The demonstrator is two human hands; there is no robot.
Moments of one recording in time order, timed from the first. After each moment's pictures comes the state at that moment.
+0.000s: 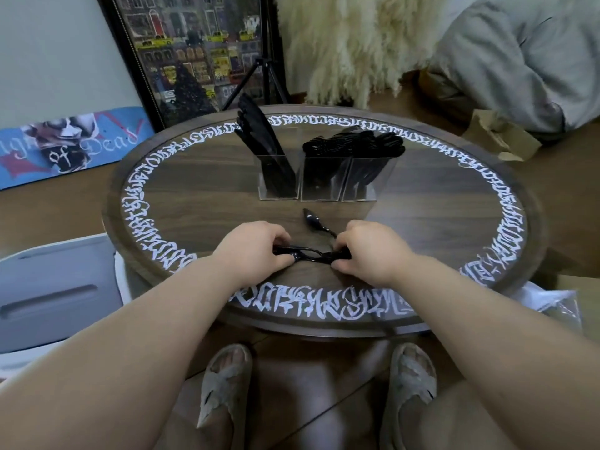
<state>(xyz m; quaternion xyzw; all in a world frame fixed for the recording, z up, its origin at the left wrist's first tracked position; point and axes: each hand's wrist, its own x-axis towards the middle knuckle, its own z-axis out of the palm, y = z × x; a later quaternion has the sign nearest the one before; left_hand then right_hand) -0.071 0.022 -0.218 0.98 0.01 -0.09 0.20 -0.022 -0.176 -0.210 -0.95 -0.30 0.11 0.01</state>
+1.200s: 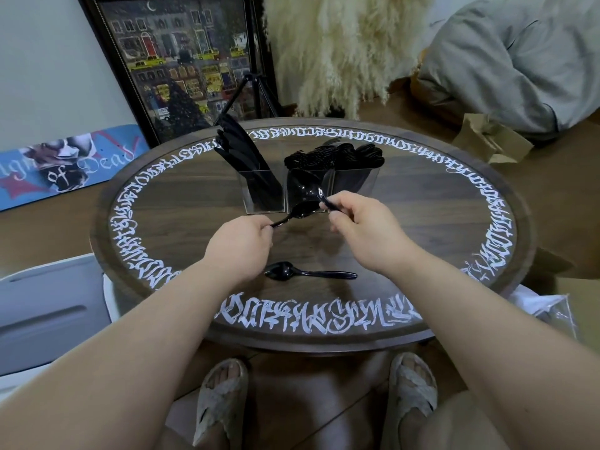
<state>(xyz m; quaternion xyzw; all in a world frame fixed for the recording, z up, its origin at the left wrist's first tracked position) -0.053 0.003 -0.202 0.96 0.12 0.00 0.25 -0.013 -0.186 -0.185 -0.89 -0.19 0.04 0.40</state>
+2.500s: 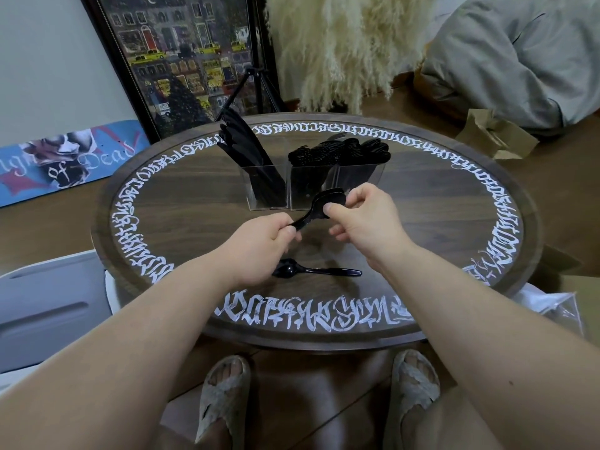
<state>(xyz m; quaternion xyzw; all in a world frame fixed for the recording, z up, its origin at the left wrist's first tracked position) -0.059 -0.002 -0.198 0.91 0.01 -0.07 0.40 -0.004 -0.167 -0.197 -0.79 0.01 0.05 0.61</state>
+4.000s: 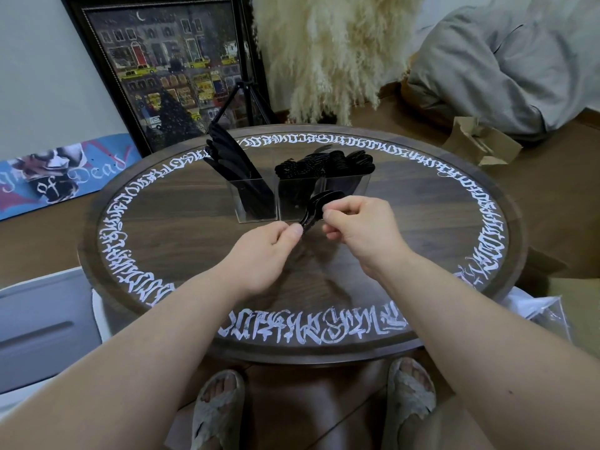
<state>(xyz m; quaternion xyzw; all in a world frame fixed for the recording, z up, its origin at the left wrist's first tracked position) -0.054 -0.023 -0.191 0.92 0.03 -0.04 0.39 -0.004 -0.177 -0.187 -0.75 0.00 0.05 0.66</state>
